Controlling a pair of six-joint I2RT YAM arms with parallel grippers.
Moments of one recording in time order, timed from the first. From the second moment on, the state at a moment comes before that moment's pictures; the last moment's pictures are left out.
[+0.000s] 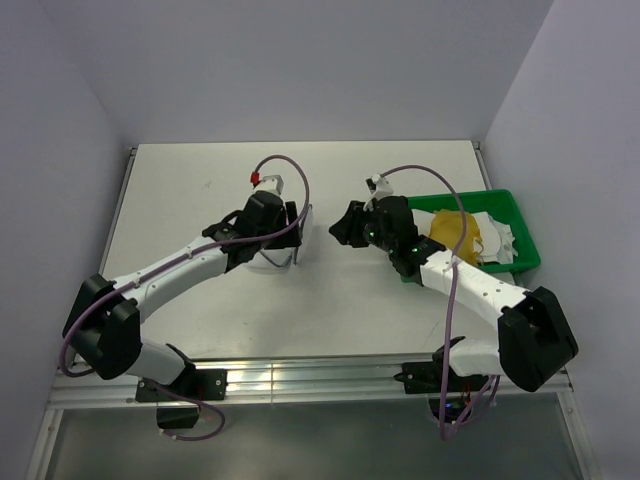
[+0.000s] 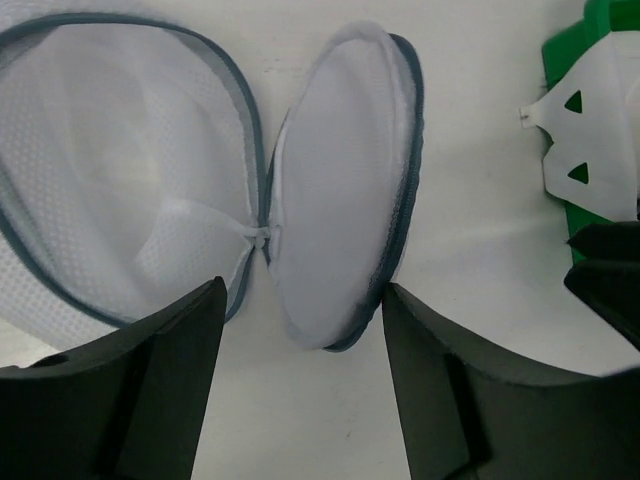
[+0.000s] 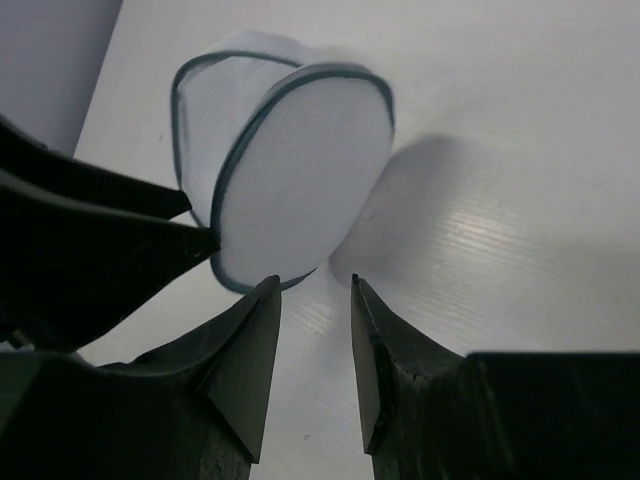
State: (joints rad) left arm -0.69 1.44 1.03 -0.29 -0.22 -0.60; right arm 0.54 1.29 0.76 0.12 -0.15 0.56
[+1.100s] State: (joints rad) left arm -0.46 1.50 0.90 -0.15 -0.34 -0.69; right arm 0.53 1.57 0.76 0.00 0.17 0.60
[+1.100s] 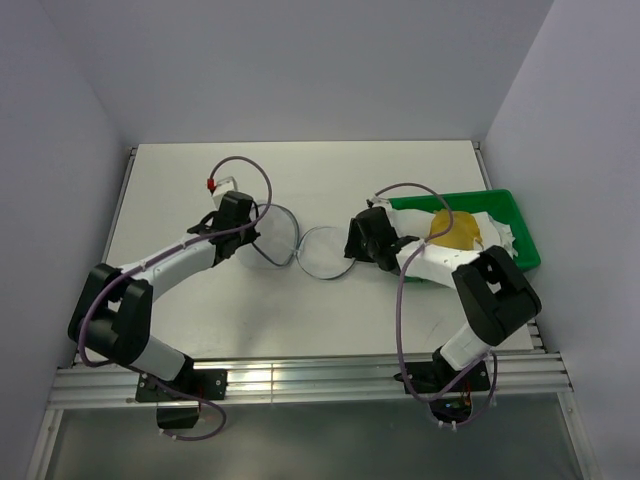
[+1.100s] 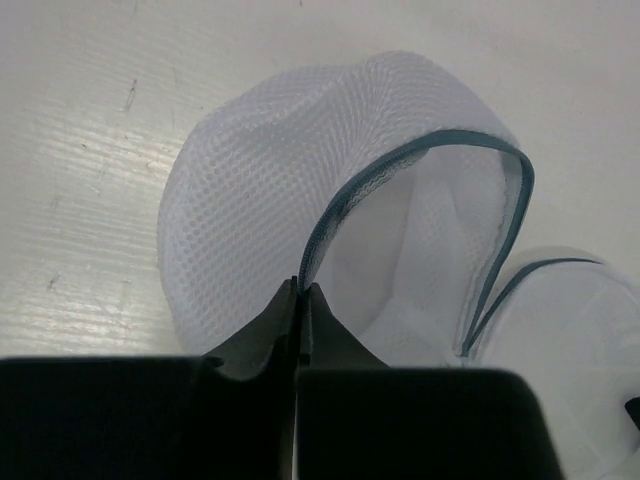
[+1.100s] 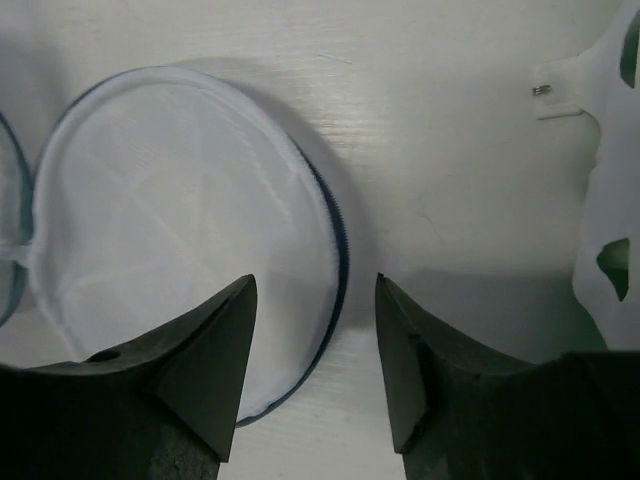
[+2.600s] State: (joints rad) left arm -0.48 0.79 0.76 -0.22 0.12 -0.65; right arm 0.10 1.24 0.78 -0.44 0.51 0.57
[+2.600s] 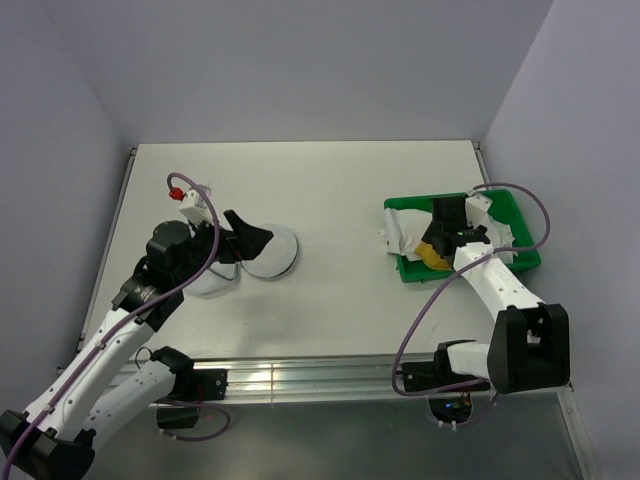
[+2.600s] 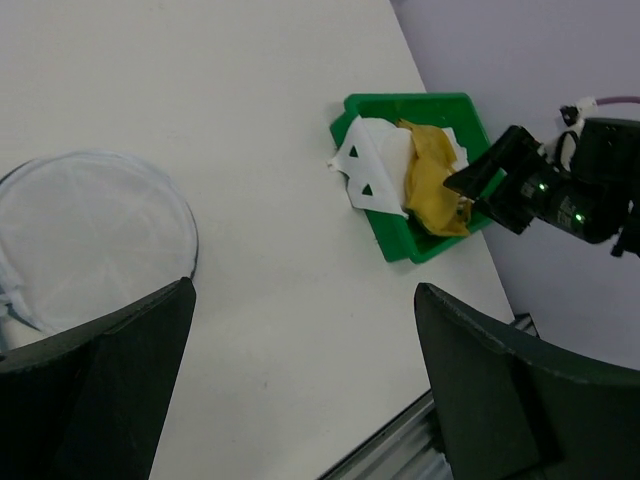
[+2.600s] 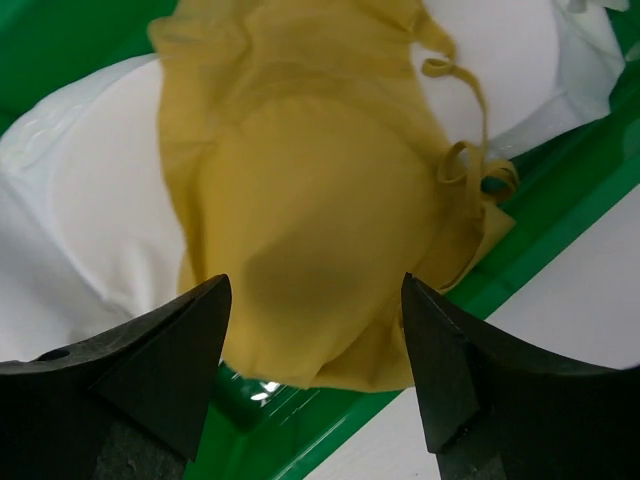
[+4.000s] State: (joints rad) left arm -0.49 0.98 0.72 -0.13 0.11 -0.70; right arm 0.45 1.58 1.22 -0.28 0.26 0.44
